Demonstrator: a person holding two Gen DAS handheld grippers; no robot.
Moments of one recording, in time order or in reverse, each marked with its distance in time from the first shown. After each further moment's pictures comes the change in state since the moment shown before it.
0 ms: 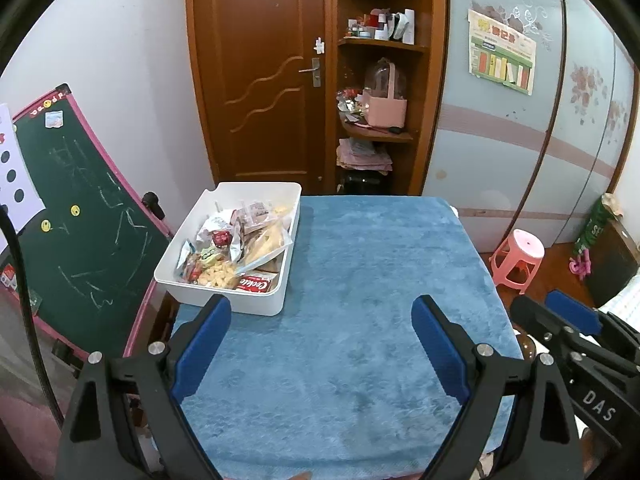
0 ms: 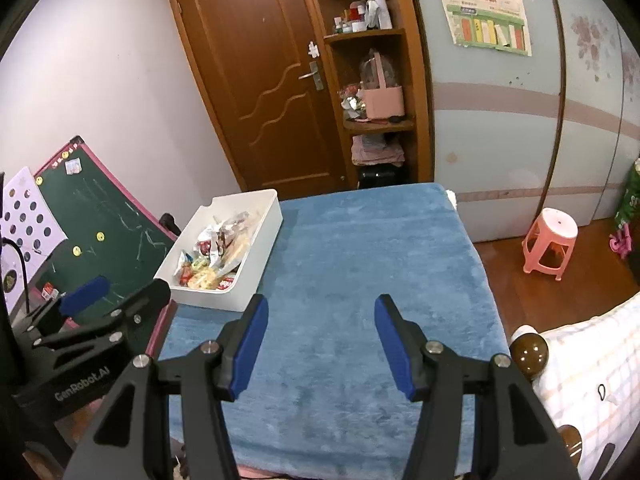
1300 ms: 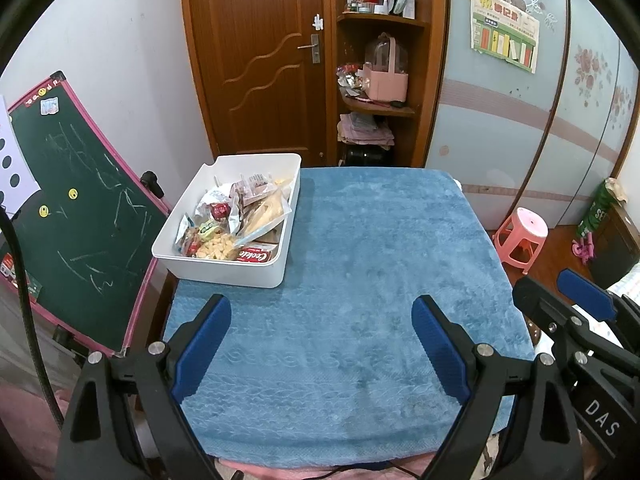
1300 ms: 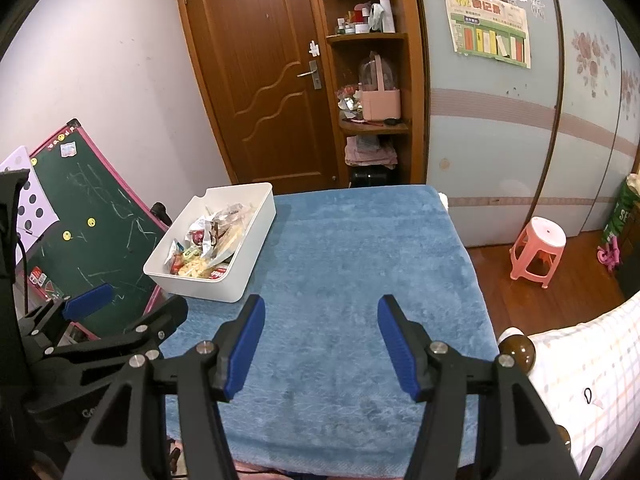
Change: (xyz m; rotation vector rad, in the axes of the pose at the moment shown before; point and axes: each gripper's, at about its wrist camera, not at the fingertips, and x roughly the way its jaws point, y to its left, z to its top) left arm 0.012 0.000 -0.015 0.019 0.085 0.004; right arm -0.001 0.013 -0.013 -0.053 0.012 -0.047
